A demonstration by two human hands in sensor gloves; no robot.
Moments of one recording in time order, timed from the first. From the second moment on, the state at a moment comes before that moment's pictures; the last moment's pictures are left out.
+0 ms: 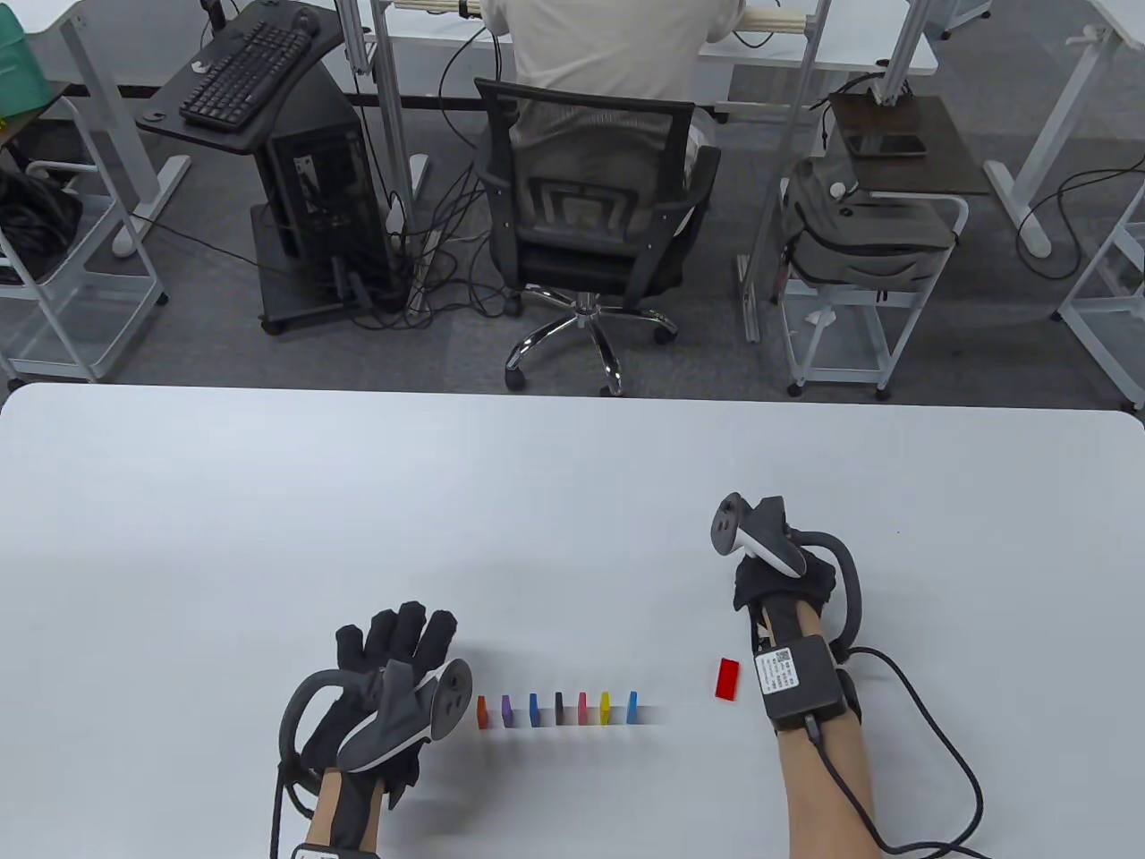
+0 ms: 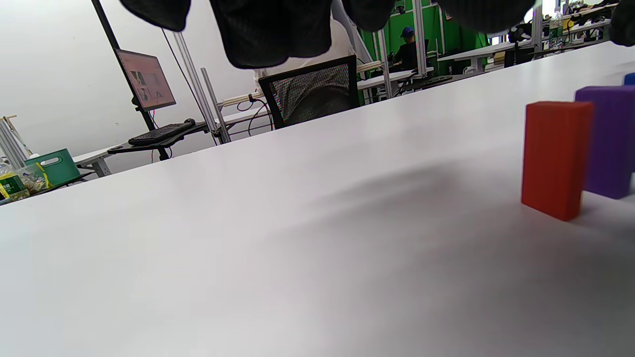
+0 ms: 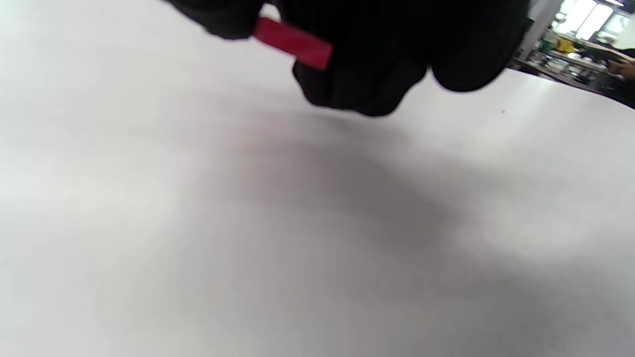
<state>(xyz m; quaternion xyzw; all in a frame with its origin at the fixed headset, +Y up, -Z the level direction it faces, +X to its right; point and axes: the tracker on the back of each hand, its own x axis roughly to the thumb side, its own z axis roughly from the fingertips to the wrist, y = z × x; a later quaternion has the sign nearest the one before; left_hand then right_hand) -0.172 -0.717 -0.292 -0.03 -0.06 -0.14 0.99 0.192 -0.739 -0.457 0.07 -0.17 -0.98 0.07</state>
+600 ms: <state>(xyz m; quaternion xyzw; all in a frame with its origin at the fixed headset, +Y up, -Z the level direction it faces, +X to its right) -0.168 -0.717 -0.291 -0.02 -0.07 -0.12 0.99 0.148 -0.690 -0.316 -0.15 -0.03 -0.99 0.05</state>
